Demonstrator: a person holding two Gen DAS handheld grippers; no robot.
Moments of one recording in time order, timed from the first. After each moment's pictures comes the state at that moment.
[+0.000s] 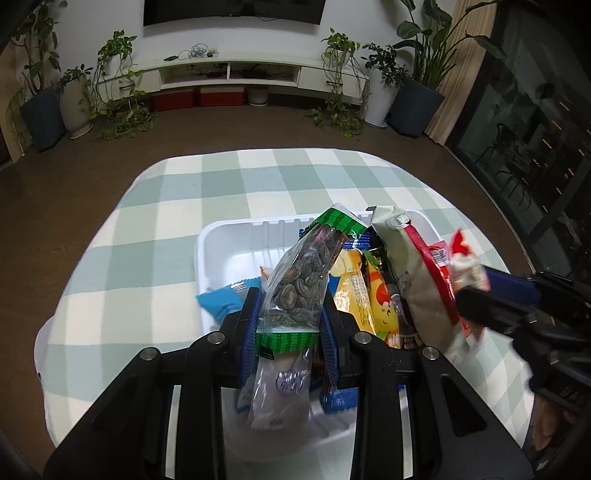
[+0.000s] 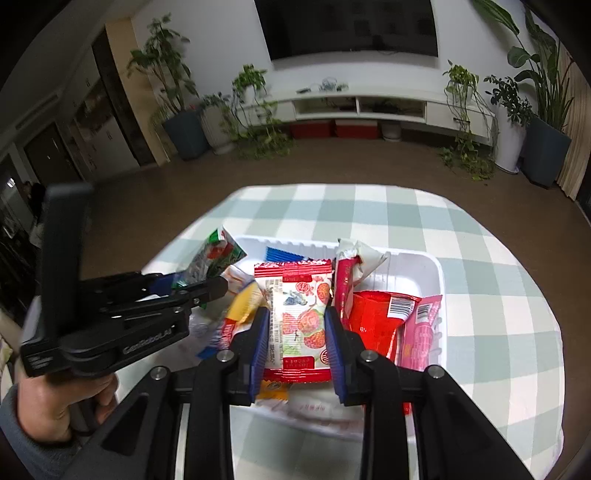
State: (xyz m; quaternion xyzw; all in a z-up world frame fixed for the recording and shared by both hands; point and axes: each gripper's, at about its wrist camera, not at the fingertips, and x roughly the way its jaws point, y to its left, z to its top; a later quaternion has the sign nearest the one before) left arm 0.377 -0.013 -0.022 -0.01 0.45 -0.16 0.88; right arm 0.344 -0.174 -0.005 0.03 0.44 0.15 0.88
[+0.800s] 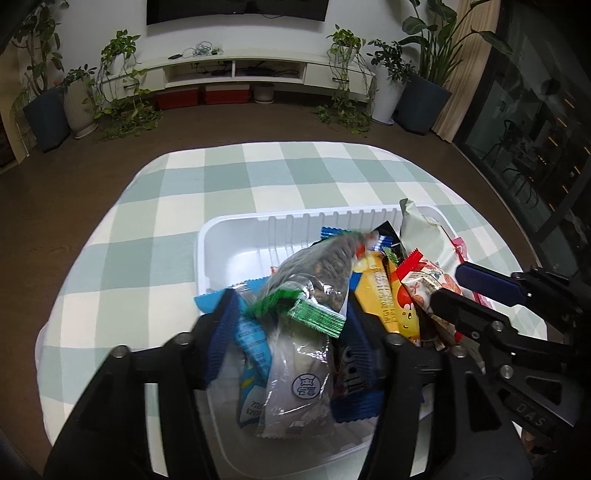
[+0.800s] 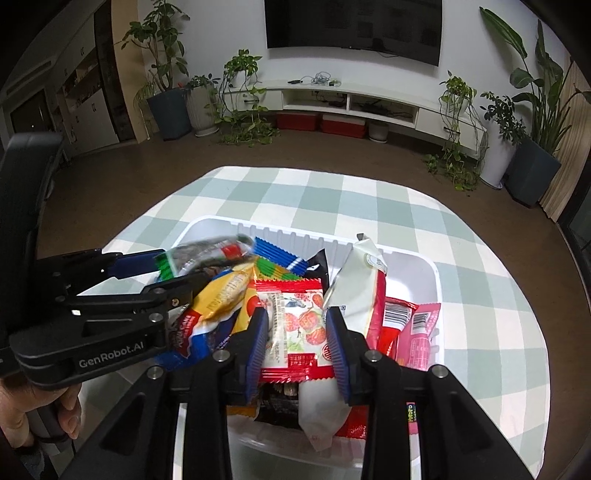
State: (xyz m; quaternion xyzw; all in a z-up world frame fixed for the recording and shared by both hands) left arm 0.385 -0.013 -0.039 0.00 0.45 -0.15 0.88; right arm 0.353 -0.159 -0.029 -0.03 0.44 0.12 0.89
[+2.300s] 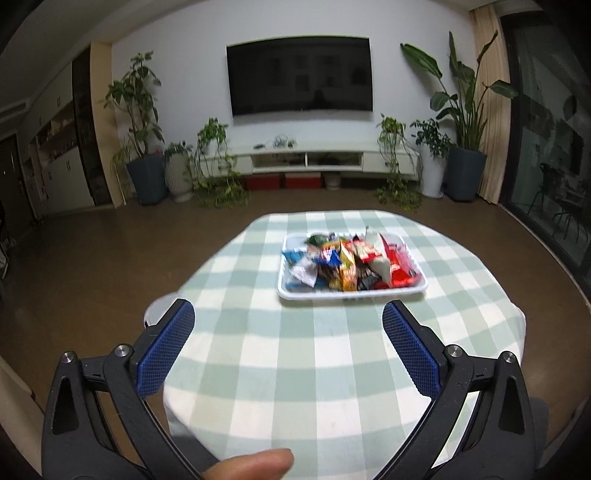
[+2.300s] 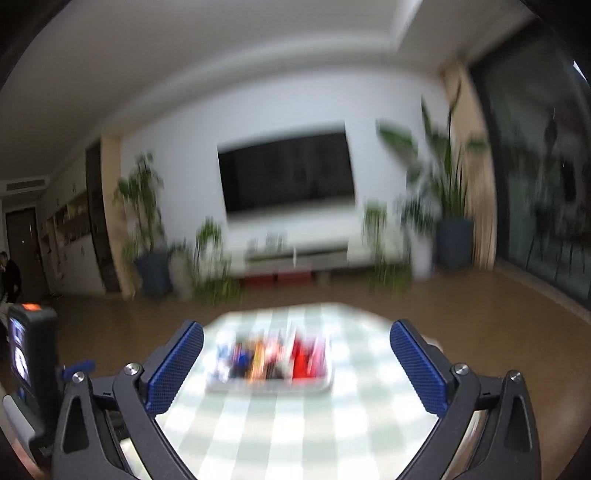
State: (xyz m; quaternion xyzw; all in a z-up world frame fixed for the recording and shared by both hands) left arm 0.007 -0.032 0.114 0.02 0.29 0.01 0.96; right arm 0.023 -0.244 0.144 0.08 0.17 0.02 0.98
